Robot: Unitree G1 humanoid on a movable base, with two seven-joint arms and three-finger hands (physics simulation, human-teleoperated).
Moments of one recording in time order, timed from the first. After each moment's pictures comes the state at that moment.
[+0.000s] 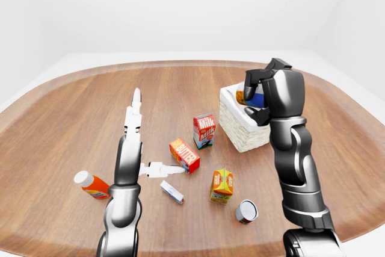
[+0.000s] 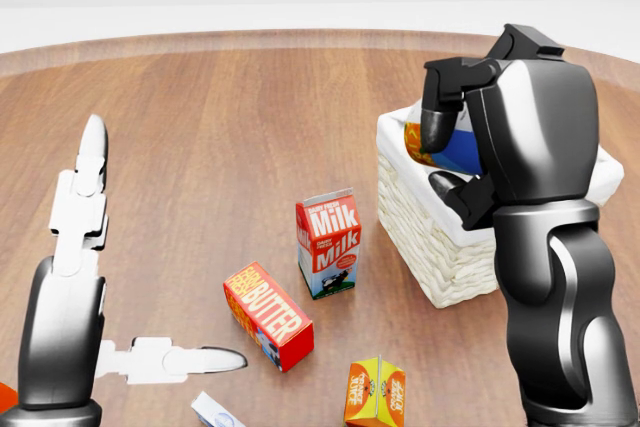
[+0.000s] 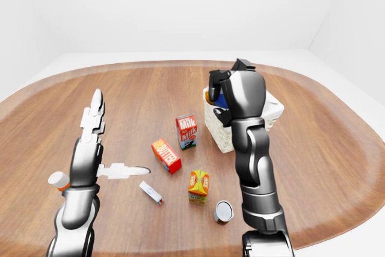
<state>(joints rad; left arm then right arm) 0.14 0.01 -0.05 -0.51 0.43 -0.09 0.01 -0.44 -0.16 -0.05 -0.21 -1.01 -0.03 -0.09</state>
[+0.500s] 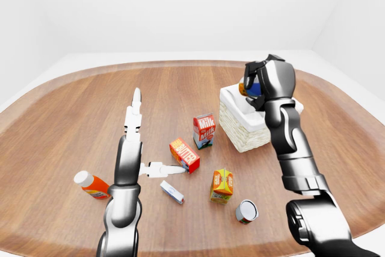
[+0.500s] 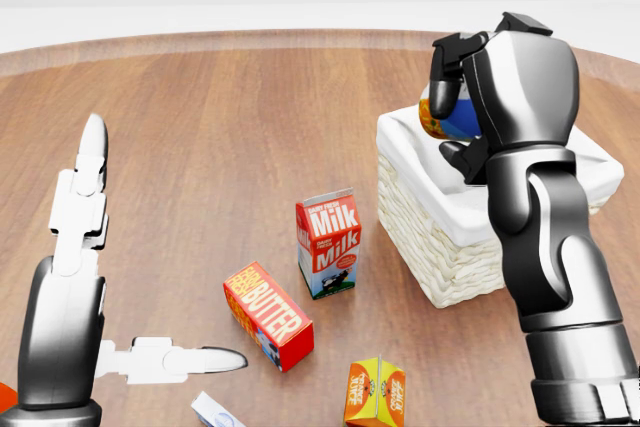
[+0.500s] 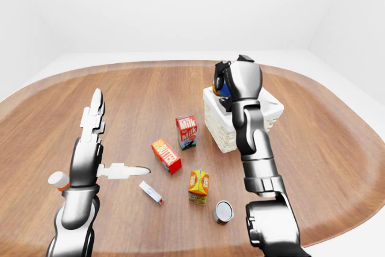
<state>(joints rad) 0.14 0.01 -0.05 -0.52 0.43 -0.09 0.01 -0.67 -0.25 -0.06 0.27 -1.01 -0.05 -0.24</state>
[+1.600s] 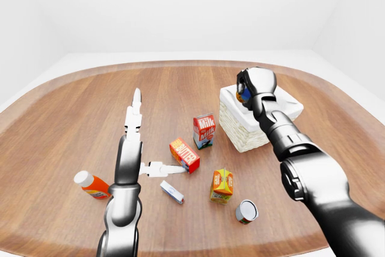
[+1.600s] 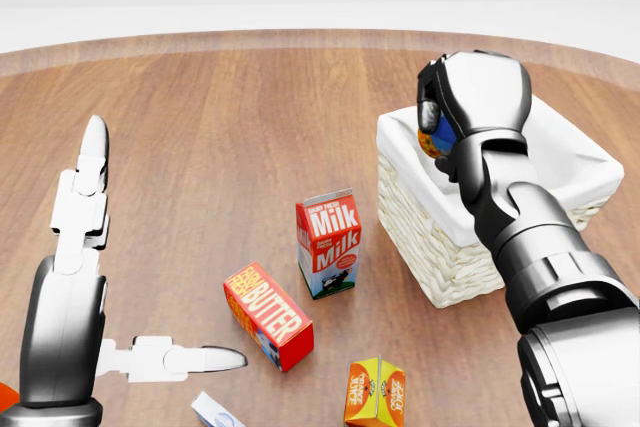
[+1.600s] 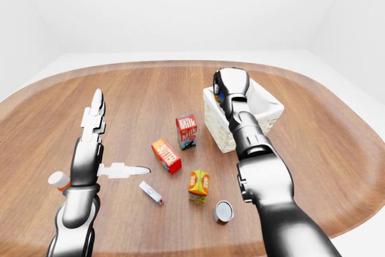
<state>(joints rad) 0.13 0.01 -0.04 -0.51 0.42 -0.09 0.01 -1.11 -0.27 0.05 1.28 -1.08 -0.08 -0.52</state>
